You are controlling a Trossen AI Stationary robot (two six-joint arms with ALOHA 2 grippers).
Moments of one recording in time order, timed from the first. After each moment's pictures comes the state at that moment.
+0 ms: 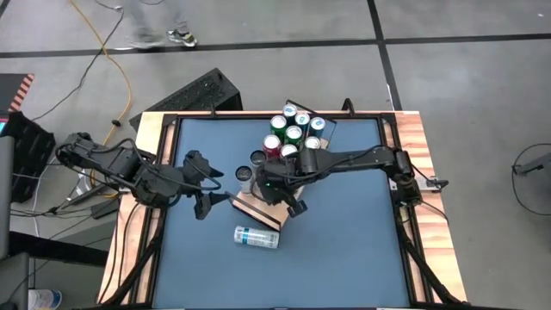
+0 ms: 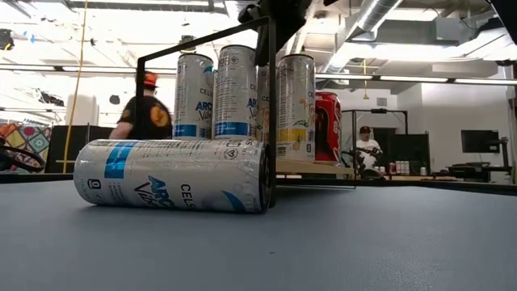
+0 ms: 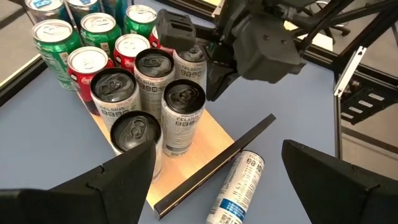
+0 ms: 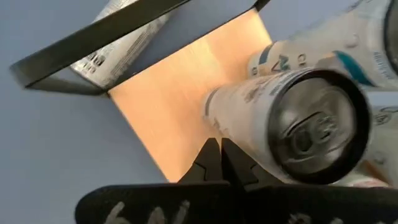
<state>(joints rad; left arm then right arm) -0.38 1.09 1.32 -0.82 -0.47 -0.59 0.09 2.04 2.07 -1.20 0.06 -0.45</state>
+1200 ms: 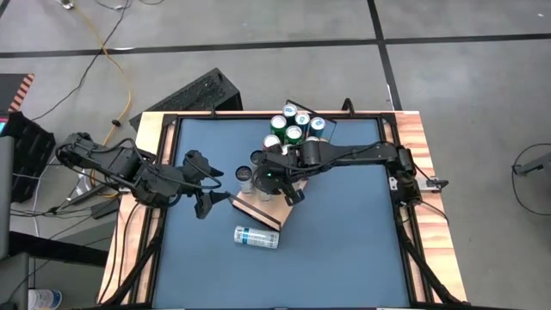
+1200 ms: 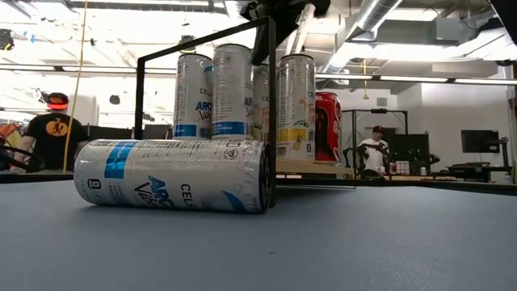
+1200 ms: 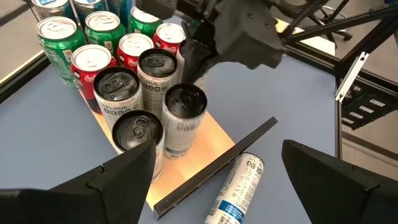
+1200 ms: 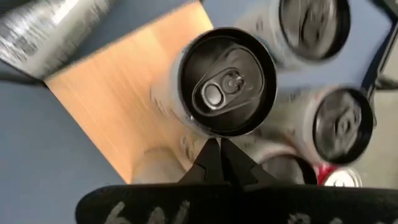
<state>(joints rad) -0.38 1.09 1.32 -0.82 -0.48 -0.61 0.05 2.02 2.07 -1.17 0.19 -0.51</state>
